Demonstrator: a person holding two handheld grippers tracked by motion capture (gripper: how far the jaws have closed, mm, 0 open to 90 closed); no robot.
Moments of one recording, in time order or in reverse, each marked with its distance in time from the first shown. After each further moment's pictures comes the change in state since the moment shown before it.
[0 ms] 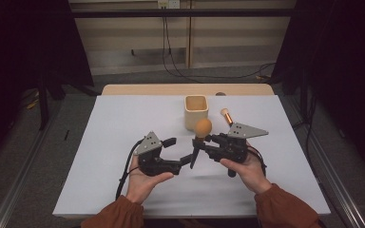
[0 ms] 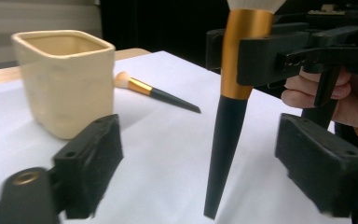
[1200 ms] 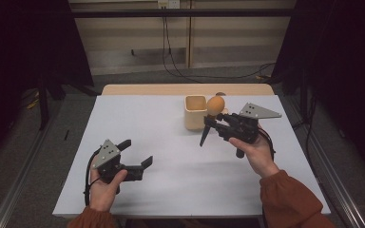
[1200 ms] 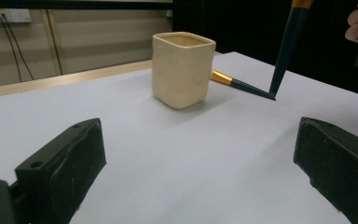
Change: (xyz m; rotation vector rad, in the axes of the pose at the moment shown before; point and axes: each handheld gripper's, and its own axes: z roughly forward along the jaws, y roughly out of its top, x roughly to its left) left arm 0.036 -0.025 -0.090 -0.038 0.271 0.017; right arm -0.036 0.037 -0.010 -0.054 -0.123 -0.036
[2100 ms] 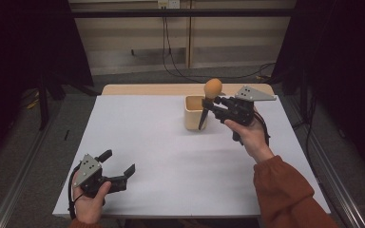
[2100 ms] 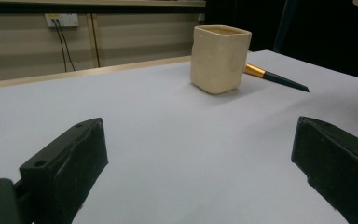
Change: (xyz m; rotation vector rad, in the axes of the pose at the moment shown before) left arm 0.009 -0.026 -0.040 -0.028 0.124 0.000; right arm -0.026 0.027 0.026 -0.022 -0.057 -0.033
